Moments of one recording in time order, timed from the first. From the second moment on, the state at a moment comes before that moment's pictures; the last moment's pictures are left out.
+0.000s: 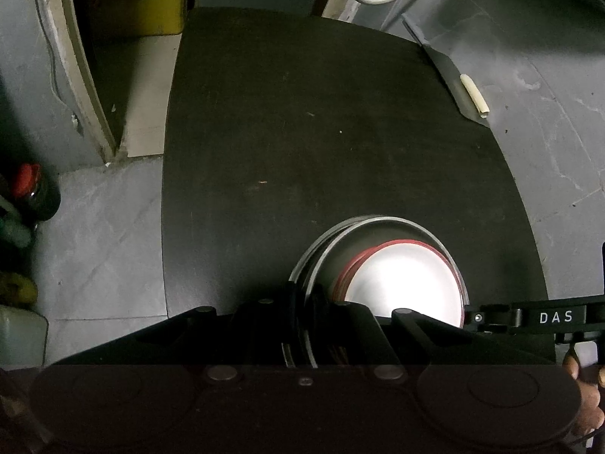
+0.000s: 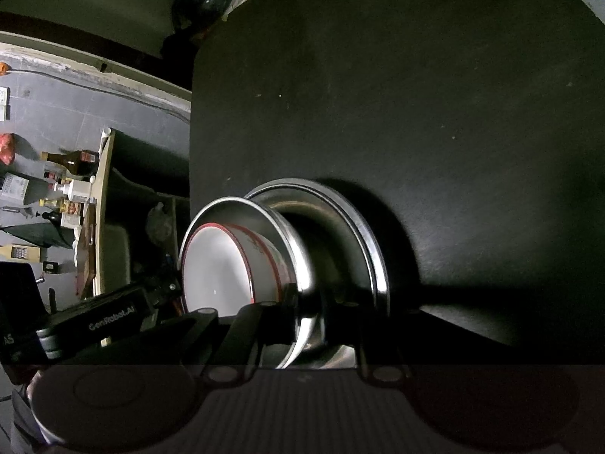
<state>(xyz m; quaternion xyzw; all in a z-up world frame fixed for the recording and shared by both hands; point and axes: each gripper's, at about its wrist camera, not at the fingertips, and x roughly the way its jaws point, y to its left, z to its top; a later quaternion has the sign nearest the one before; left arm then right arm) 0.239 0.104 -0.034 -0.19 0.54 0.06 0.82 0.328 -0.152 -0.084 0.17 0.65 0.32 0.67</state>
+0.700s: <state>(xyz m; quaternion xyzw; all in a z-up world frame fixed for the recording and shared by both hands) 0.234 0.100 -0.033 -0.19 0.54 0.08 0.82 0.316 -0.159 -0.082 0.17 0.63 0.30 0.69</state>
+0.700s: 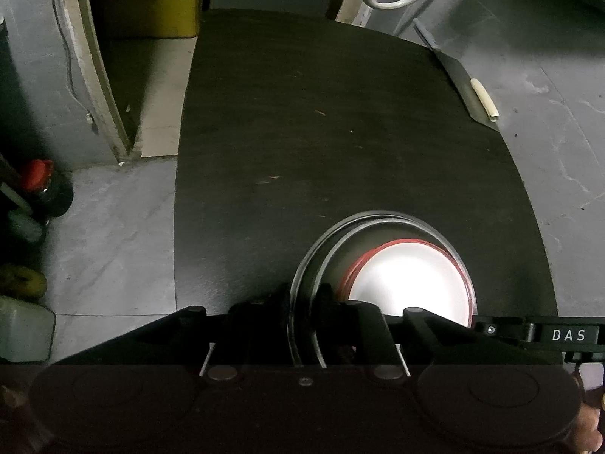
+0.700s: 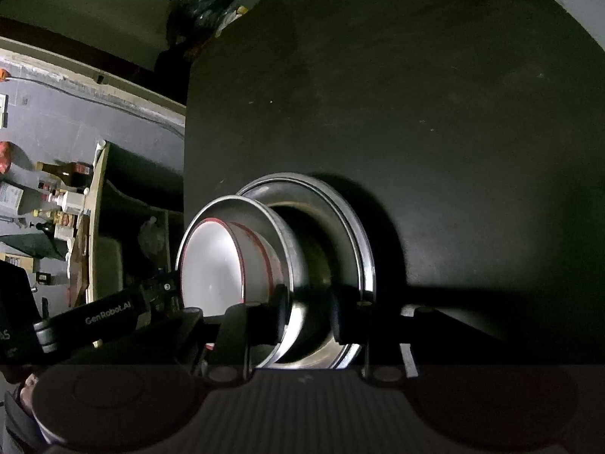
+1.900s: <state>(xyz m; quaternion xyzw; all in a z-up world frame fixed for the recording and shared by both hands) 0.212 0.082 -0.007 -0.10 0.51 0.15 0.84 0.301 -0.162 -0.068 0.15 0.59 0.30 0.73</state>
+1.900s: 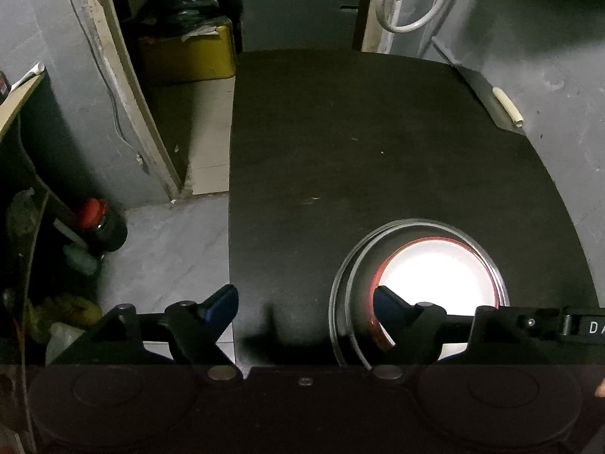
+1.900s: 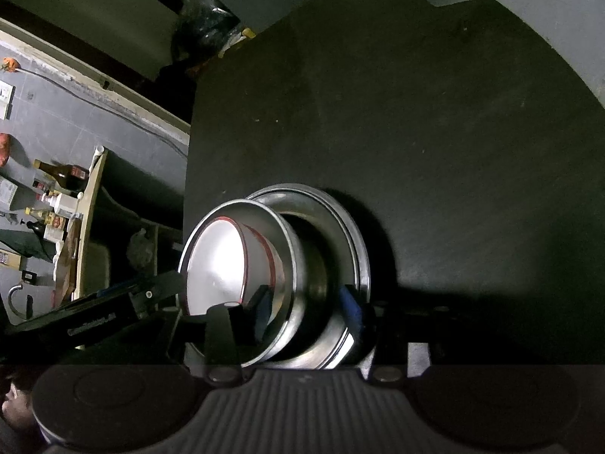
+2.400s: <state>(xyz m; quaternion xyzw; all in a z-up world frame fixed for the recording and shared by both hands) 0.201 0.081 -0.003 -0.12 0.50 0.18 0.84 0.296 -0.169 -0.063 0.13 0.57 0.29 0.76</state>
